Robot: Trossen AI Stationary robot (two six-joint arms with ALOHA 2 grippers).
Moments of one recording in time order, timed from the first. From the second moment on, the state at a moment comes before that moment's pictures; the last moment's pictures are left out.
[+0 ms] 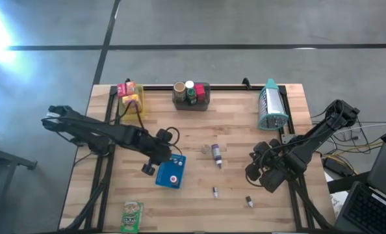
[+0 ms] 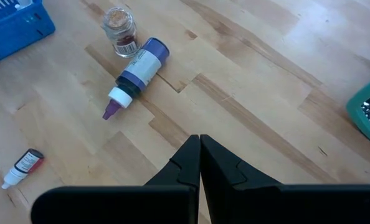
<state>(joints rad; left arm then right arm) -0.21 1.32 1.00 -0.70 -0.04 0.26 0.72 1.29 0.95 -1.13 0.68 1.55</state>
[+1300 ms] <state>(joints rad) -0.16 1.53 0.85 -0.45 0.02 0.28 0.72 1.28 0.95 -1.12 0.67 1.55</state>
